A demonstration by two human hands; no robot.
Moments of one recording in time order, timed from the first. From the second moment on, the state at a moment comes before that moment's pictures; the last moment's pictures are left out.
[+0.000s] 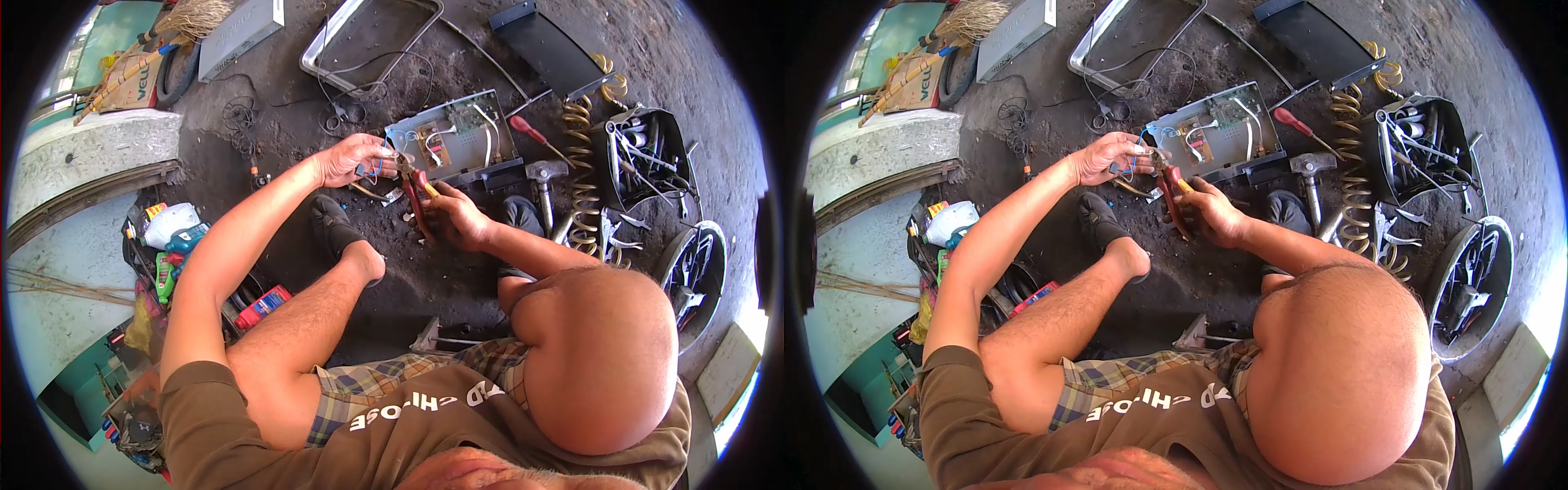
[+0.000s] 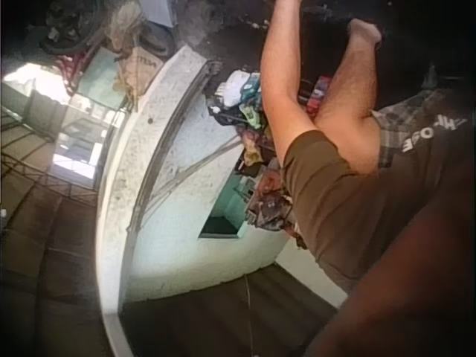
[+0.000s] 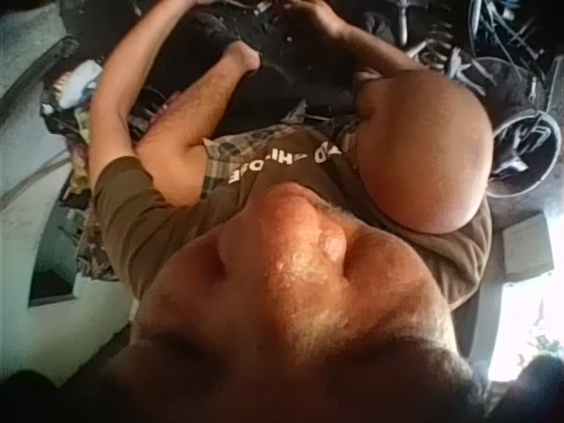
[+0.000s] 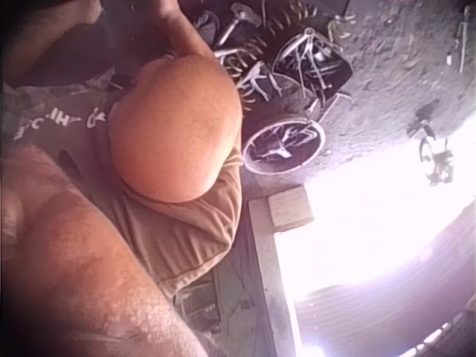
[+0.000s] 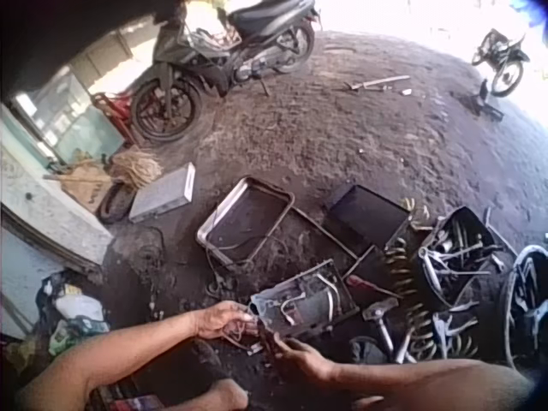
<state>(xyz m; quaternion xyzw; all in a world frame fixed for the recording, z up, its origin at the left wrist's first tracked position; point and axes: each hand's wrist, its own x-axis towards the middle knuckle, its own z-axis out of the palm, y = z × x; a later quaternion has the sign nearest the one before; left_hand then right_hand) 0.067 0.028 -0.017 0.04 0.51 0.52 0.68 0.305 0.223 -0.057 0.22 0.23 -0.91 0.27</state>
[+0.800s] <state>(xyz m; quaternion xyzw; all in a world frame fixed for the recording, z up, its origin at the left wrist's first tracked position) 0.072 0.023 -0.003 0.02 0.58 0.45 0.68 0.311 0.221 -0.078 0.16 0.42 -0.83 0.33</state>
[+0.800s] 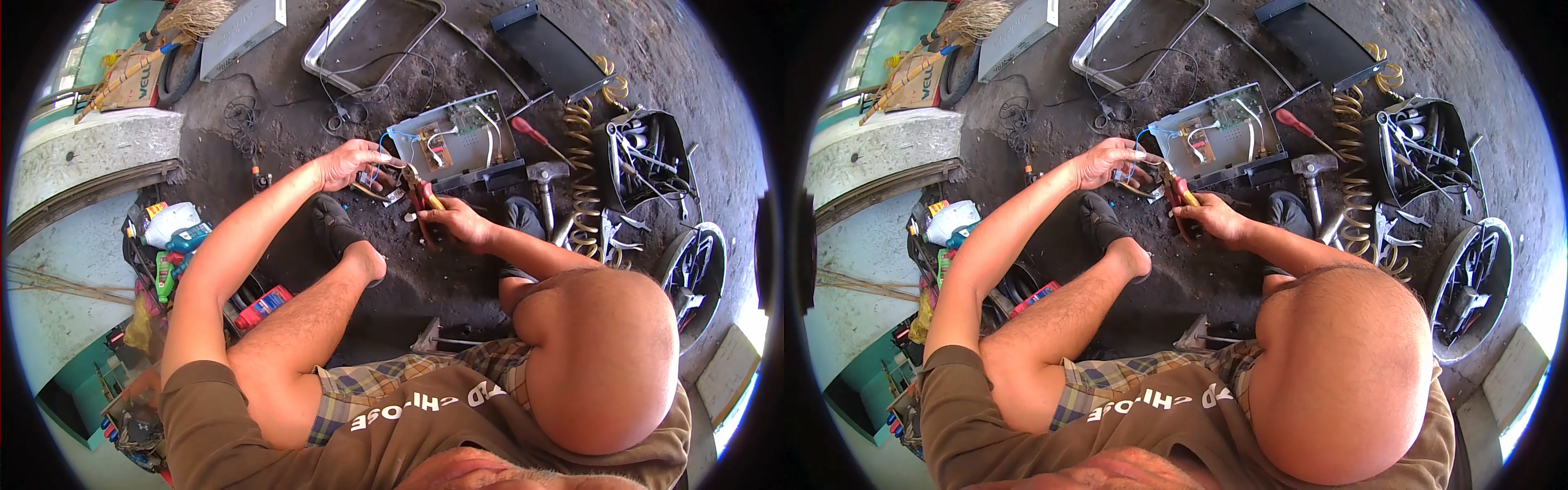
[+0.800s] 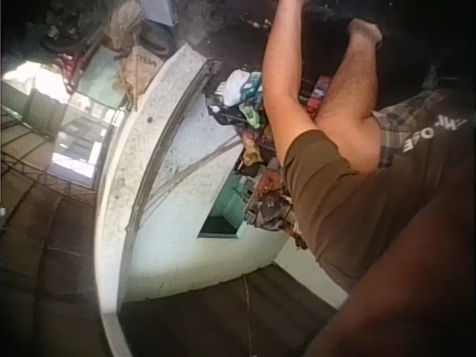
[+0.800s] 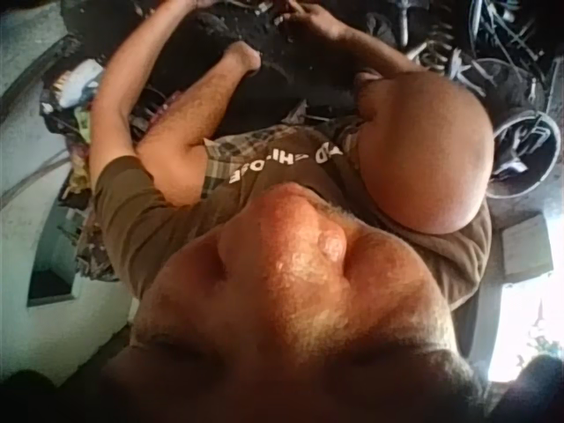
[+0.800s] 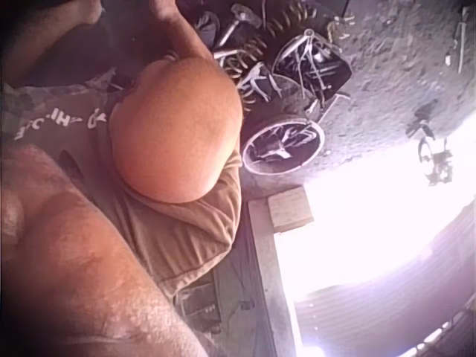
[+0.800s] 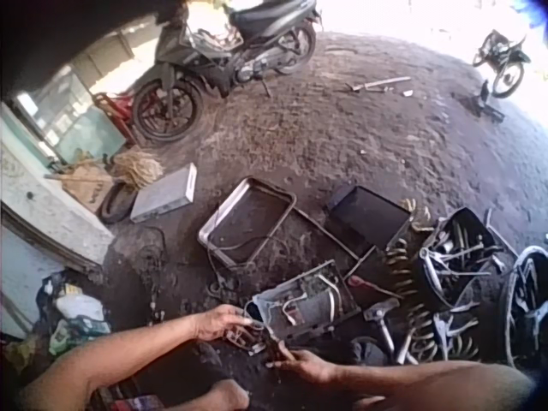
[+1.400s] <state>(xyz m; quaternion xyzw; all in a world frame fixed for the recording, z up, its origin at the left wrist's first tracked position) 0.052 -0.034 0.009 0.00 0.57 0.52 0.63 0.320 0.233 -0.084 -0.01 0.67 -0.60 0.44</state>
